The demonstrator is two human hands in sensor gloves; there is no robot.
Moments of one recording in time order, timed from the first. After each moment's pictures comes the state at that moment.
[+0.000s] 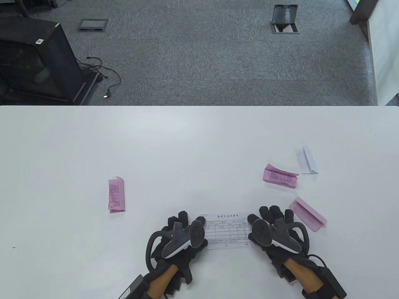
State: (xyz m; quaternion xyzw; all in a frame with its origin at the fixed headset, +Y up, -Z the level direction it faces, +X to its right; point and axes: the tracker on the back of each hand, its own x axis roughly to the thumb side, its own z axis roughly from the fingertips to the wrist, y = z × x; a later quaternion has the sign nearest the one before) left_hand -0.076 -0.780 -0.211 -0.21 -0.07 0.01 0.97; right_hand 0.187 -0.778 -0.228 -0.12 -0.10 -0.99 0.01
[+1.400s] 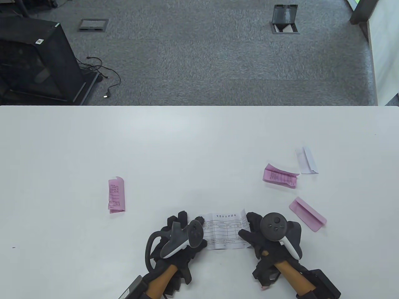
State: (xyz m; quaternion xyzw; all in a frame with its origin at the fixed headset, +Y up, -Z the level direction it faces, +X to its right) left_hand -0.080 -0.781 -0.212 -0.21 -0.08 0.02 0.97; right_hand 0.185 -0.776 -0.223 0.01 -0.08 -0.96 -0.28
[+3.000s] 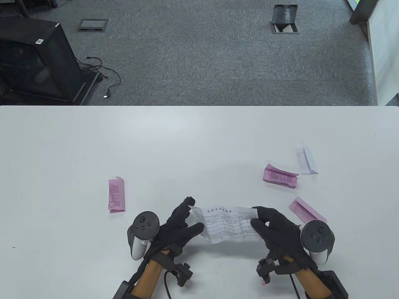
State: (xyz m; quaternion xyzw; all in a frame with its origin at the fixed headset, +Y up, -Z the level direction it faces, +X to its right) left_hand -0.127 -0.760 -0.218 -0.09 -0.12 0.60 0.79; right_hand 0.207 -0.696 -0.204 -0.14 0.08 -0.81 -0.56
